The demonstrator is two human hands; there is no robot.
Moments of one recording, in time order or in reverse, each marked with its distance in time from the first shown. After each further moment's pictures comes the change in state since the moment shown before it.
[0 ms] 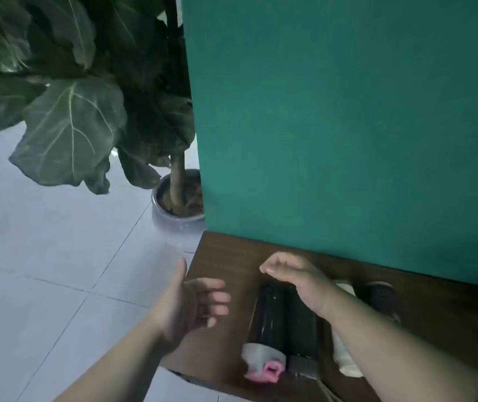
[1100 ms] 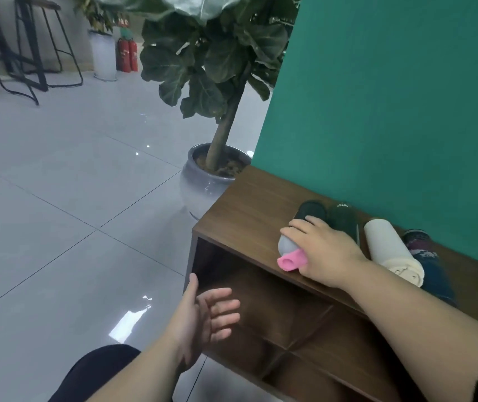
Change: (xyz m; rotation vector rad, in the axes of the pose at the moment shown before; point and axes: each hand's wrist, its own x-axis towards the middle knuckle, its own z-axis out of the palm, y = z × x) left_hand 0.014 -0.337 -0.092 -0.281 0.042 0.137; right_hand -0.071 0.155 0.126 -1.638 0.065 -0.360
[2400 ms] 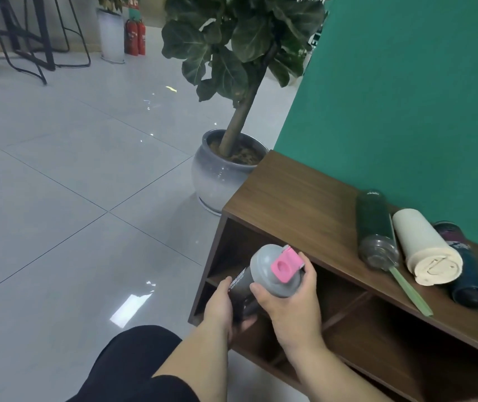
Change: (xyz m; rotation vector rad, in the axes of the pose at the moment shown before) left_hand 0.028 -0.032 -0.004 -0.395 0.222 -0.132; right_hand -0.038 -0.174 0.093 1.459 0.471 0.503
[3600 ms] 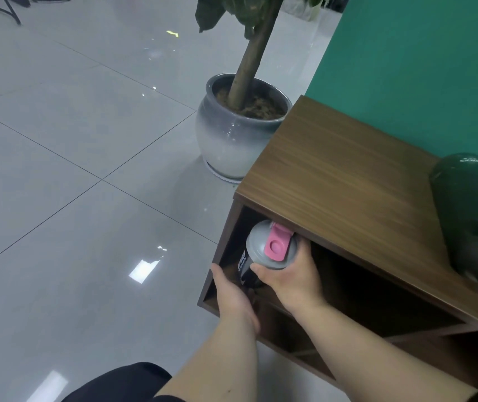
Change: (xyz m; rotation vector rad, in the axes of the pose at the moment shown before) left_hand 0.107 0.010 0.020 -0.302 0.176 -0.003; right_hand 0.122 0.099 0.074 -0.259 -0.110 0.155
